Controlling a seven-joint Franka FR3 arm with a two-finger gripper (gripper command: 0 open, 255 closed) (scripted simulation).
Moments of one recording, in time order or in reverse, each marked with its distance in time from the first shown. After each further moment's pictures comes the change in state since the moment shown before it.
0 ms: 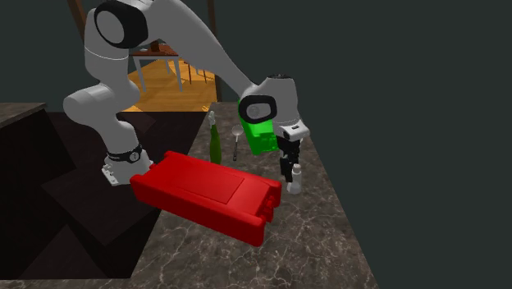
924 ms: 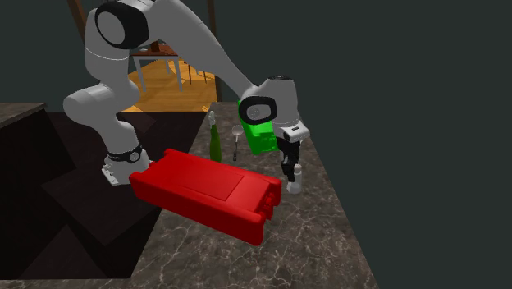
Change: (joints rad) arm 0.001 0.007 -0.002 0.001 -0.003 0.008 0.002
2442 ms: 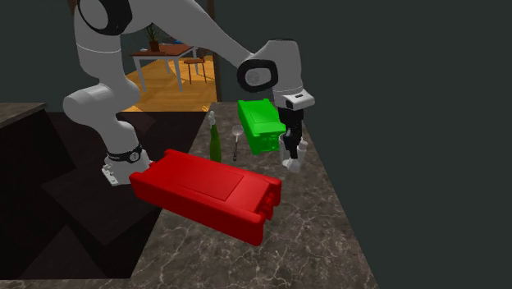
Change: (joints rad) arm -0.025 -0.152 0.039 0.048 0.067 -0.197 -0.058
